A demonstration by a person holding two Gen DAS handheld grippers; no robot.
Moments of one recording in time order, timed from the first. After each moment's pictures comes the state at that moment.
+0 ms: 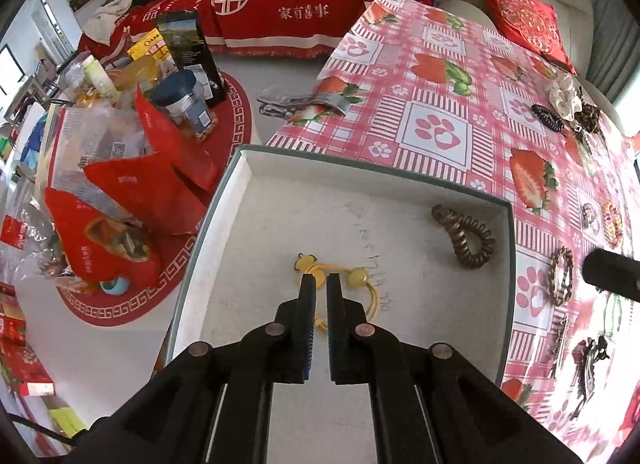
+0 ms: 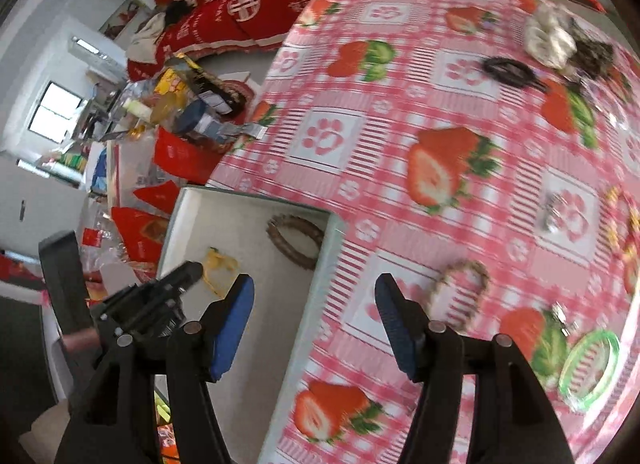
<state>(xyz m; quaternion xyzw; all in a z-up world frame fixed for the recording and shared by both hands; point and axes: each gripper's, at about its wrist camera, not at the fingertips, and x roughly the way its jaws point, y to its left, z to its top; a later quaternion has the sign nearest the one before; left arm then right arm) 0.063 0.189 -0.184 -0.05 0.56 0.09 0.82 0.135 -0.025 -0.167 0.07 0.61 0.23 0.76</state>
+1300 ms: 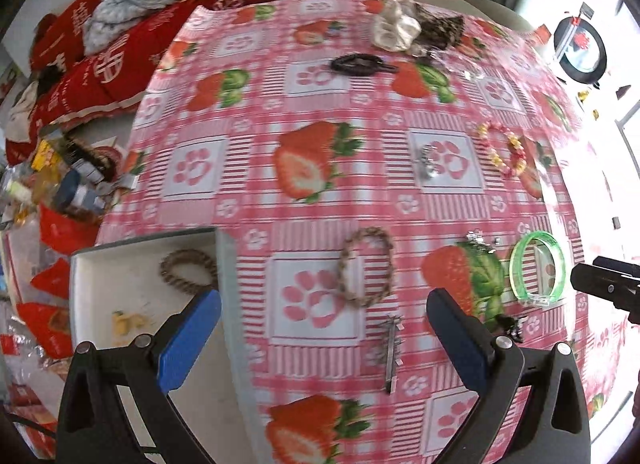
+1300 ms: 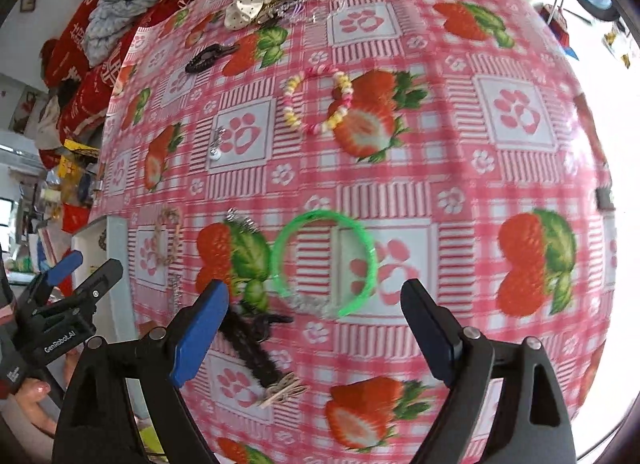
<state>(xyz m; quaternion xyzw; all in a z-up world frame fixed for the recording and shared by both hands) 0.102 -0.015 -0.176 0.07 0.58 -0.06 0.81 0.089 -0.269 -0.186 0.15 0.63 0.05 0.76</state>
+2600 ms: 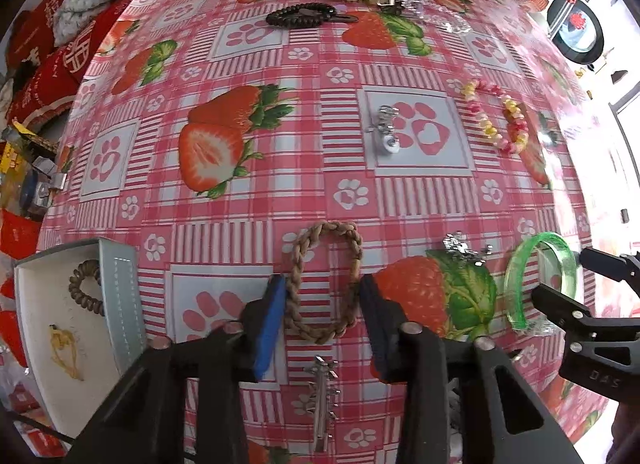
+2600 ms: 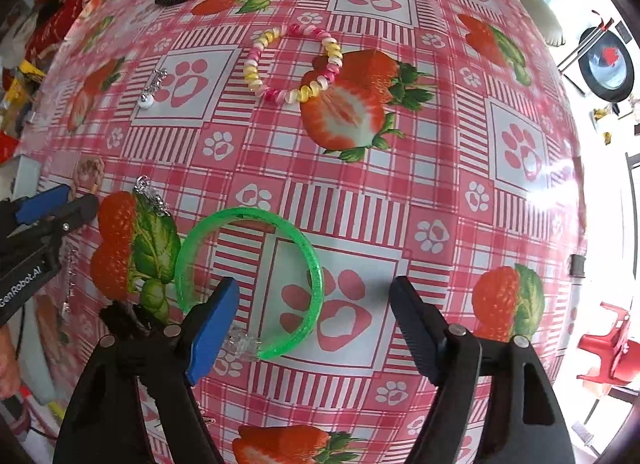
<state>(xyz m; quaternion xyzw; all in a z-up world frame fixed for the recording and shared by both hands) 0.117 -0.063 -0.227 0.06 0.62 -0.08 0.78 0.109 -0.238 -0.239 -0.03 0.65 0.01 0.76</state>
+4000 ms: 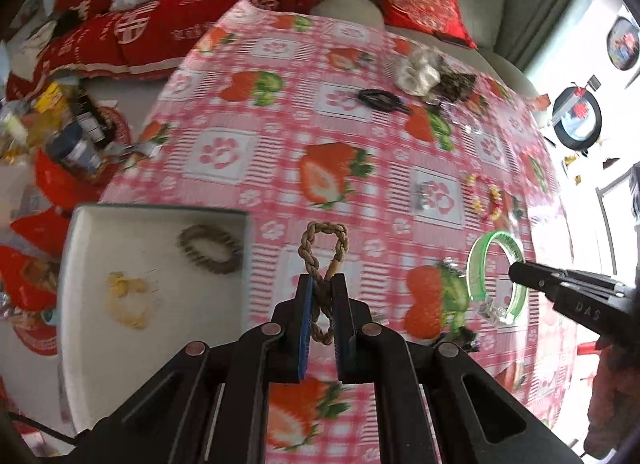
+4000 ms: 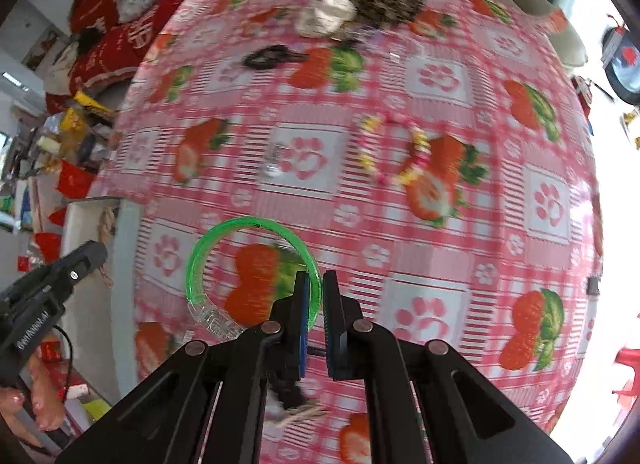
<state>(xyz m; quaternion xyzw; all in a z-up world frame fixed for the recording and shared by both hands) 0.077 0.046 -0.137 -0.05 0.56 -0.04 0.82 0.116 -0.199 -0.162 0.05 0.61 0.09 0.78</state>
